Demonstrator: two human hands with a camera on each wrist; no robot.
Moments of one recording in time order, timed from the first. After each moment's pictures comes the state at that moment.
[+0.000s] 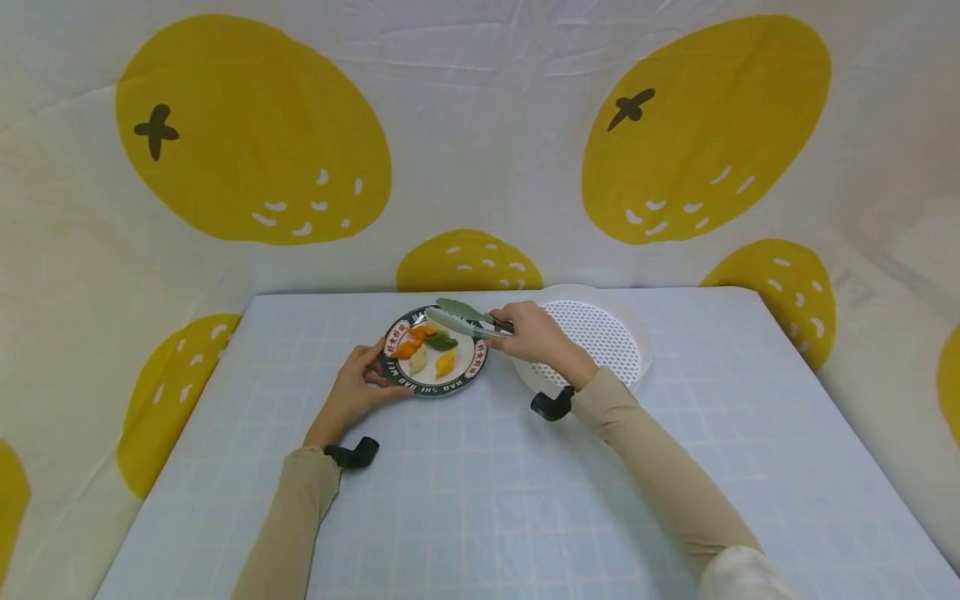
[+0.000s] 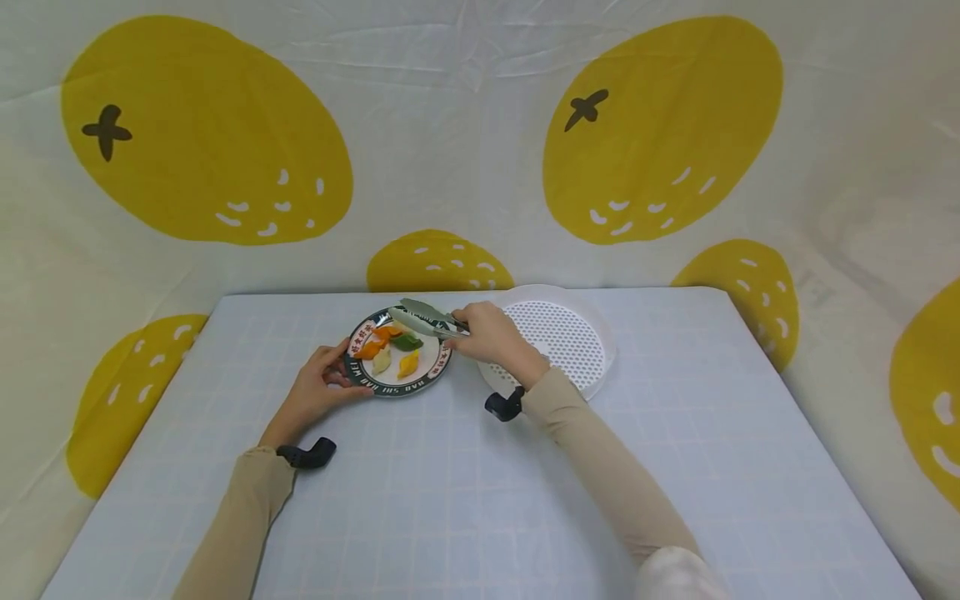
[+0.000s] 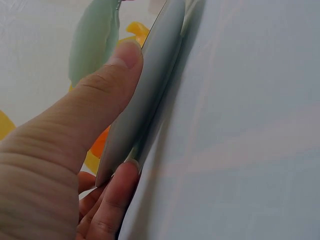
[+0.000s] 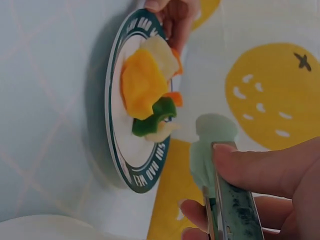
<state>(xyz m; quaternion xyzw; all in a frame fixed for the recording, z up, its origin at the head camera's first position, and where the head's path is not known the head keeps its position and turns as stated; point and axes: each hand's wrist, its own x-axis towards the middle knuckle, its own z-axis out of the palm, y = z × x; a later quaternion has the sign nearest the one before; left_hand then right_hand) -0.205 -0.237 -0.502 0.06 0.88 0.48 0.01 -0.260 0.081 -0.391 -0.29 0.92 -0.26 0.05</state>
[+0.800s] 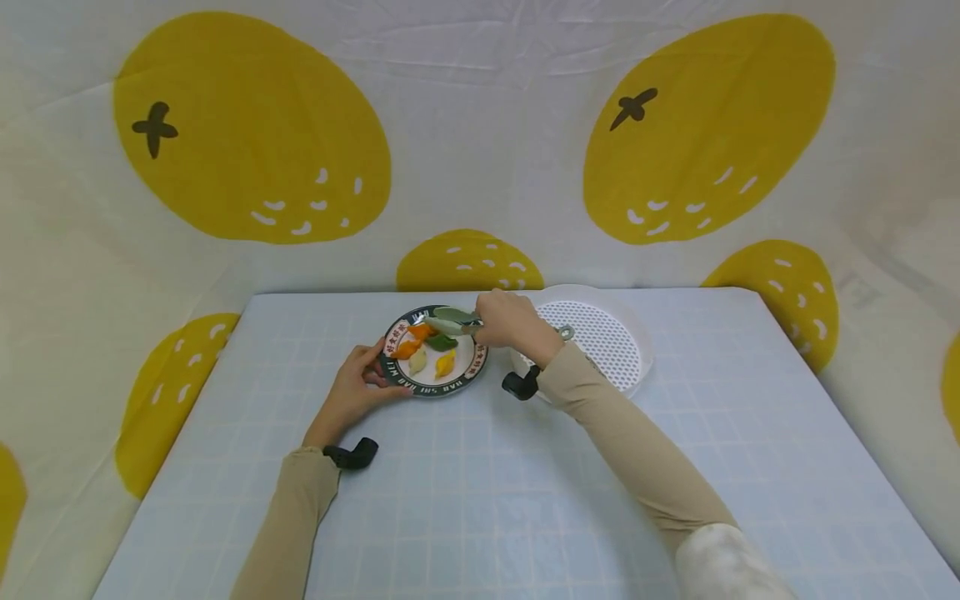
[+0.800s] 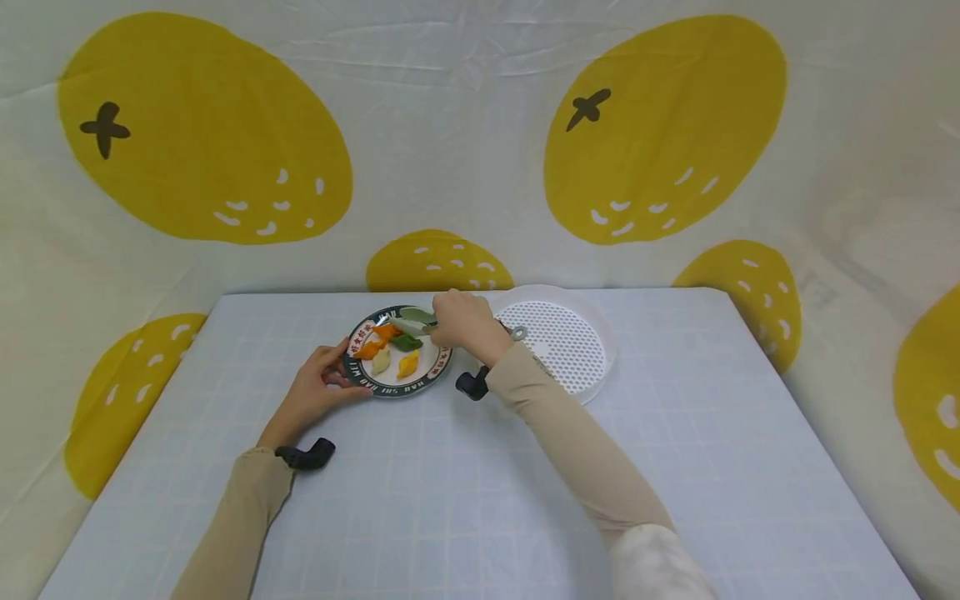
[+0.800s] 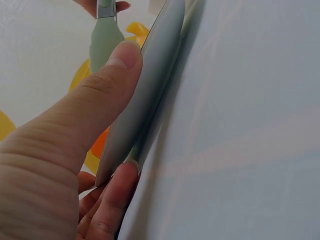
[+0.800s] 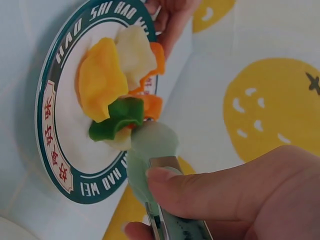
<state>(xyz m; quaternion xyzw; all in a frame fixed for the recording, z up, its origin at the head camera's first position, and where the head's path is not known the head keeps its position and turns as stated) -0.206 -0.238 -0.503 0.07 0.88 0.47 0.00 -0.272 0.039 -0.365 -0.24 0.96 -0.09 0.09</state>
